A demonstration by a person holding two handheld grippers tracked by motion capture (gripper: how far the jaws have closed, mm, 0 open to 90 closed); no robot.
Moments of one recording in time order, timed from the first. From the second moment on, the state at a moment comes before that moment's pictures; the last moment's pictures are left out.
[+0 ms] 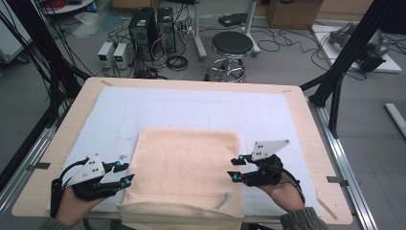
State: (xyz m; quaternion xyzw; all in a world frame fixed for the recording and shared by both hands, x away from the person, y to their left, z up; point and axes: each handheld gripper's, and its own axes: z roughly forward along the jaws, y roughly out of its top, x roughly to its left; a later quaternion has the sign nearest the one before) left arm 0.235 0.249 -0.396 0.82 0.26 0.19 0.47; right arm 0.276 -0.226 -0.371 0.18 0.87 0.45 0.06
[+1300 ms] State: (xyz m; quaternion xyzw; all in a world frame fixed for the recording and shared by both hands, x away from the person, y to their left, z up) left arm 0.401 0.224 -0.439 0.82 0.40 0.15 0.39; right arm 0.415 -0.224 -0.434 0.29 0.88 0.37 0.05
